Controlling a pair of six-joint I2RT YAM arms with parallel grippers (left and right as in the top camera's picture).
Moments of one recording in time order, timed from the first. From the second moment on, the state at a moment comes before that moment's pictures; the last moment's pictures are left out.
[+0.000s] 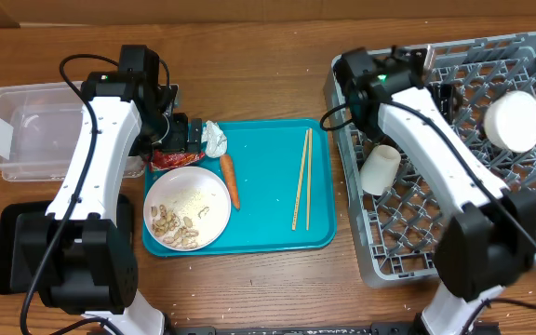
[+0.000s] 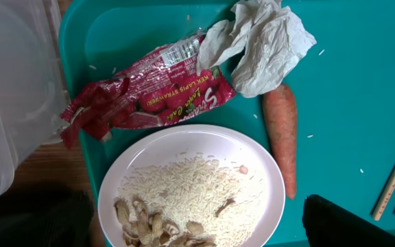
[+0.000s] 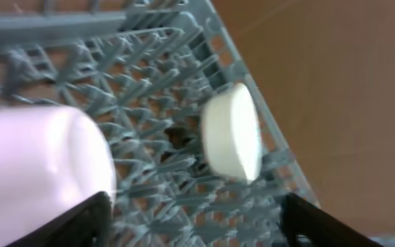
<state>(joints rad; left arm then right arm) -0.03 1.81 1.57 -1.20 0.10 -0.04 0.35 1.89 1.66 -1.25 1.06 0.60</state>
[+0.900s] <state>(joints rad) -0.03 1.81 1.57 -1.20 0.10 -0.04 -0.61 1.83 1.72 -1.16 -0.21 0.62</state>
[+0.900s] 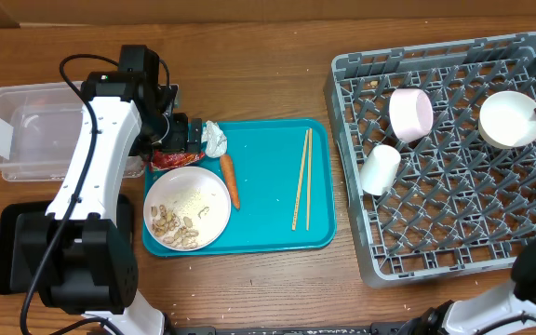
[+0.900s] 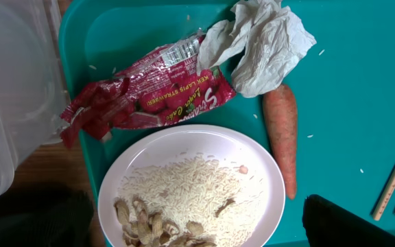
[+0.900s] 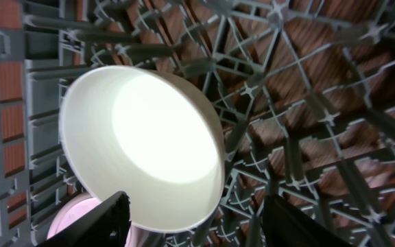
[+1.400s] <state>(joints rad) -0.03 1.81 1.57 -1.20 0.10 -0.04 -0.61 1.92 1.72 -1.16 -0.12 0.61</state>
